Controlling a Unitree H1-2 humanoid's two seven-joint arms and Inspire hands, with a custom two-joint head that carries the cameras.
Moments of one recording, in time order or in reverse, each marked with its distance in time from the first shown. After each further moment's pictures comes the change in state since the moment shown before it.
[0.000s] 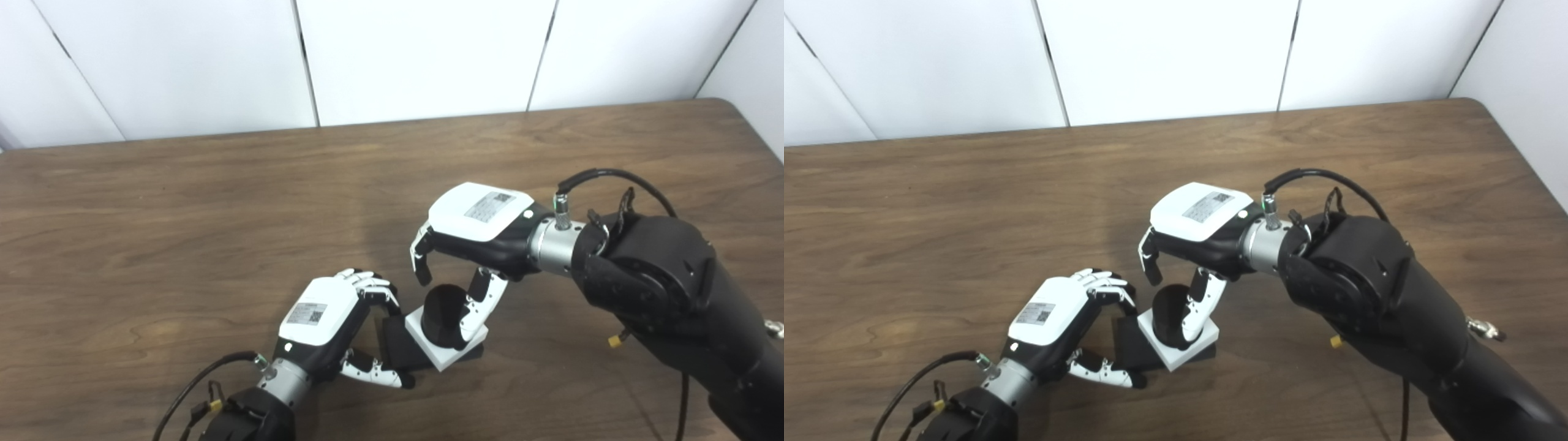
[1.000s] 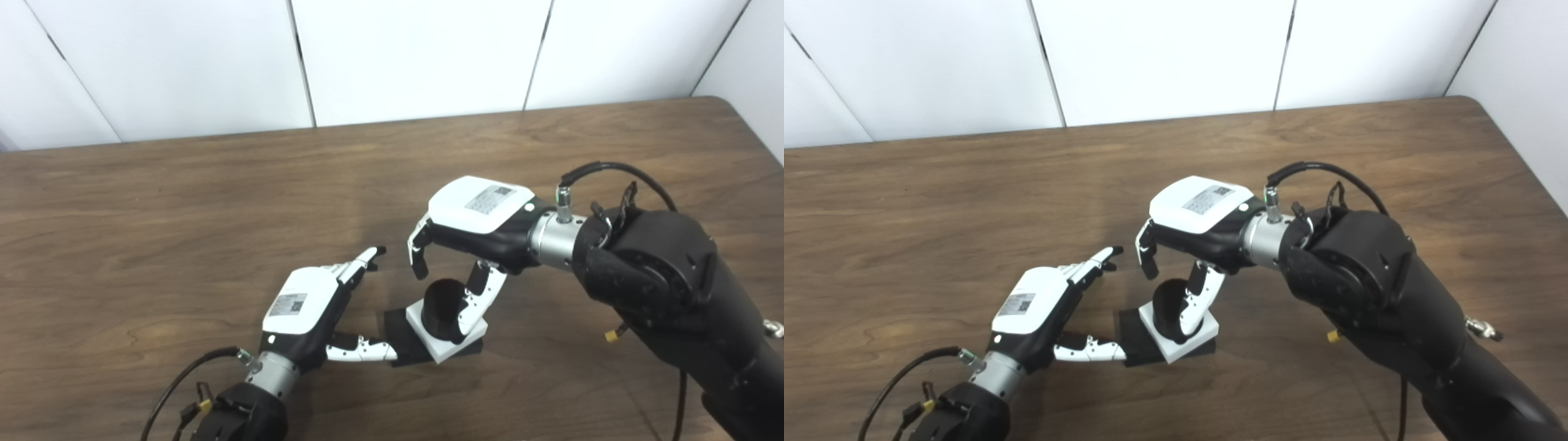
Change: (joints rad) left arm 0.017 -0.047 0.116 0.001 -0.076 -0.017 0.026; right arm -0.003 0.016 -0.043 0.015 0.032 -0.002 -0.003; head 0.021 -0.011
